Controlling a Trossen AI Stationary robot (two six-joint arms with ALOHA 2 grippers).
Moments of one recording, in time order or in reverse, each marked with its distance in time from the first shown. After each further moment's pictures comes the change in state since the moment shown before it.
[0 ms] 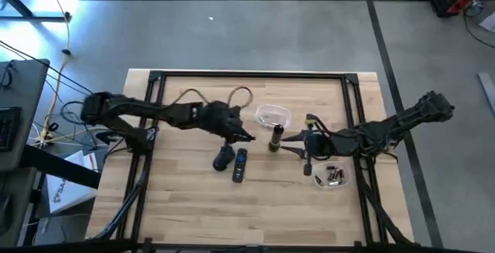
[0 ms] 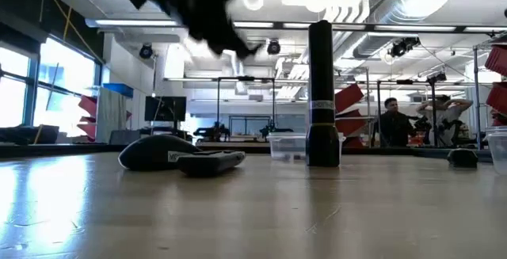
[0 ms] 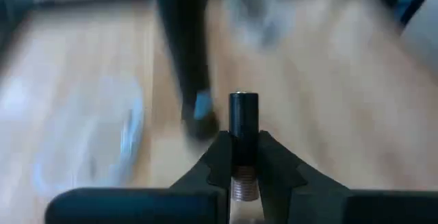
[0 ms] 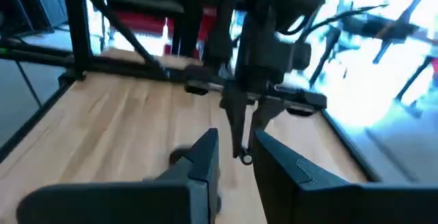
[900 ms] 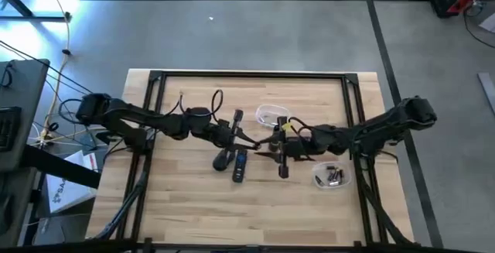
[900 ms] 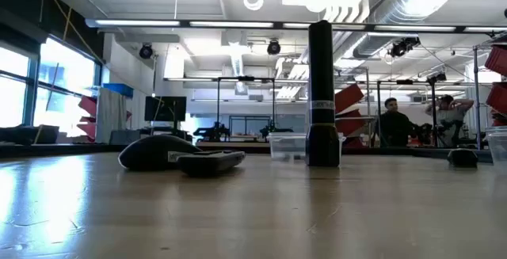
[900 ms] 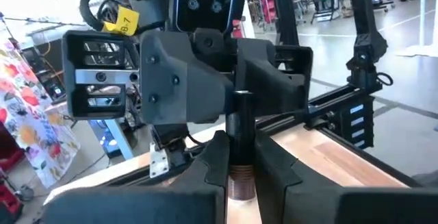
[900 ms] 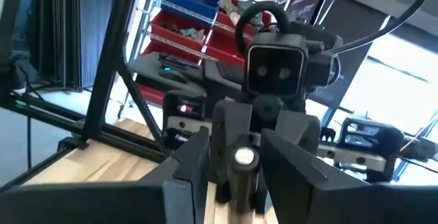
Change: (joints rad) left arm -0.108 0.008 -0.051 0.528 0.019 0.156; right arm -0.139 0.304 -0.001 0.619 -0.302 -0.227
